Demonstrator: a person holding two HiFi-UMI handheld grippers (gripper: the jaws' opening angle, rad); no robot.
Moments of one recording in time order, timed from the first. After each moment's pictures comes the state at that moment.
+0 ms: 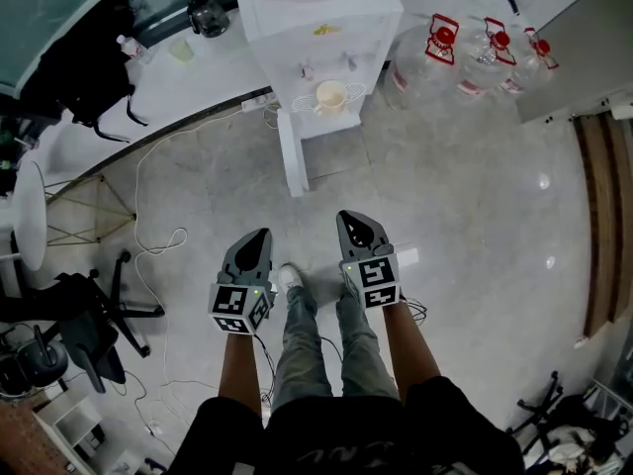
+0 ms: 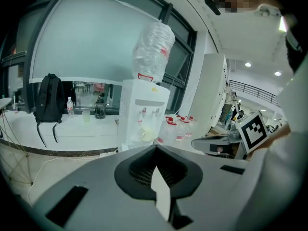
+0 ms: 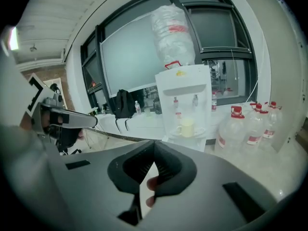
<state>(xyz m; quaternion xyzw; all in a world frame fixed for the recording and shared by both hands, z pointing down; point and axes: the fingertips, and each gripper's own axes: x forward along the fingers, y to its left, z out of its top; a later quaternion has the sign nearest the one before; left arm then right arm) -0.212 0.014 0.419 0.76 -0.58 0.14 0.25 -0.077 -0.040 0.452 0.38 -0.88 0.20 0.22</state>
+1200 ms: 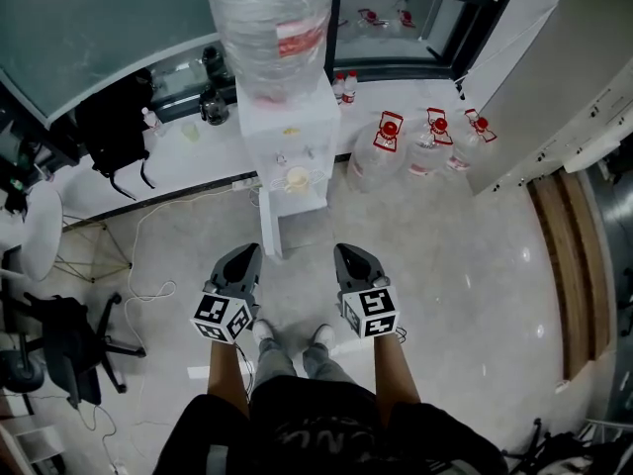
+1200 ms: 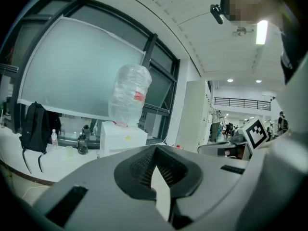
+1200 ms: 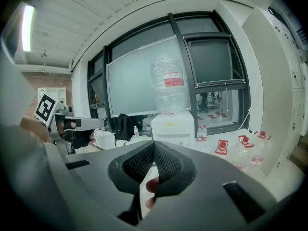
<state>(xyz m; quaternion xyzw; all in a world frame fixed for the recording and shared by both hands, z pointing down) -0.131 0.008 0.191 0.81 -0.57 0.03 0.14 0.028 -0.029 0.208 0.40 -0.90 0.13 0.13</state>
